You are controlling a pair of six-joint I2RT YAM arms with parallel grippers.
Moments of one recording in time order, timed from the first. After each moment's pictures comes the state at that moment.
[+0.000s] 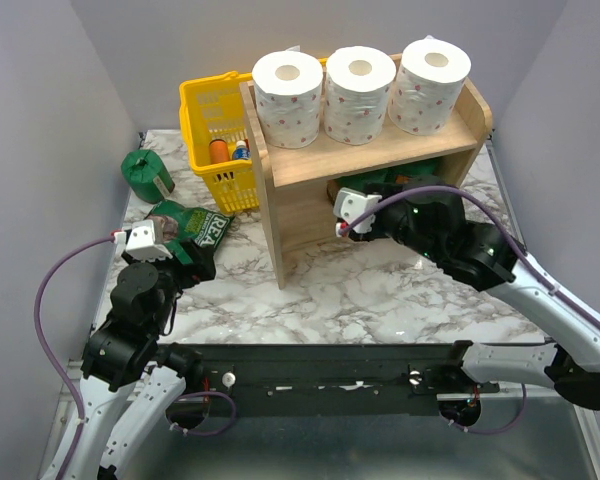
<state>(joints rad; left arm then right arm) -0.41 0.36 0.78 -0.66 -0.31 -0.41 0.93 1.16 1.41 -0.66 0.27 -0.91</state>
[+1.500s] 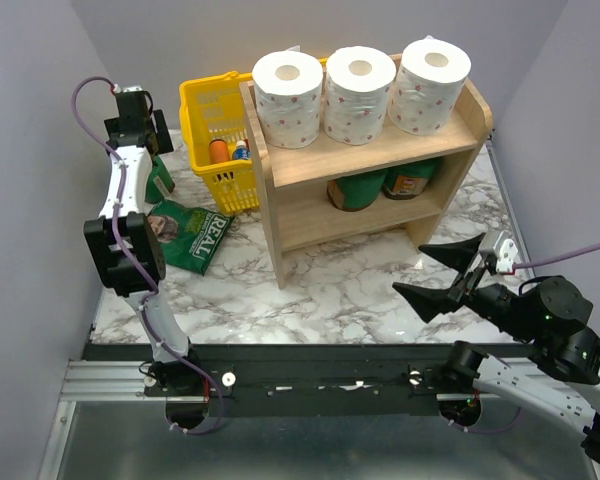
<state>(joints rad) 0.19 1.91 1.79 -0.50 -0.23 -0.07 0.94 0.35 0.88 -0.44 0.01 0.04</state>
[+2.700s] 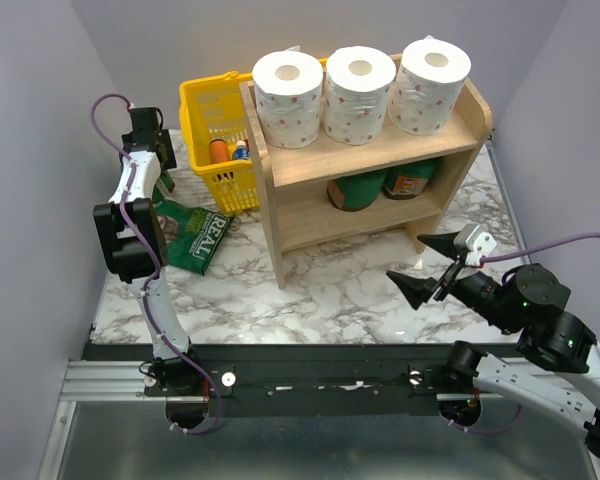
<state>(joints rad) 0.19 2.10 1.80 -0.43 -0.25 -0.03 0.94 0.44 0.89 -0.46 0.12 -0.11</state>
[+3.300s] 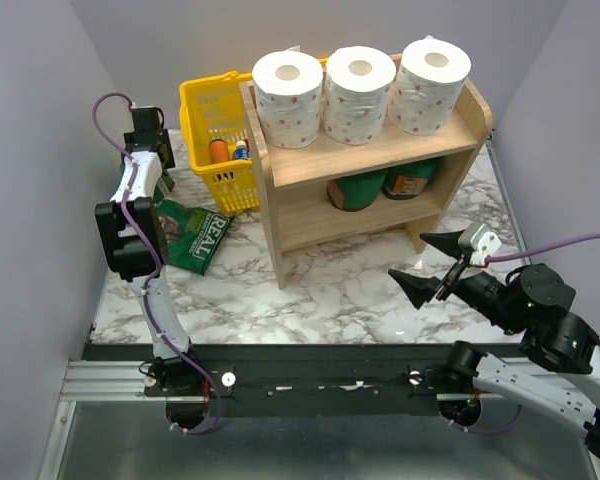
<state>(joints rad) 0.19 2.12 1.81 -0.40 -0.28 -0.02 0.94 0.44 0.90 -0.46 0.12 -0.11</state>
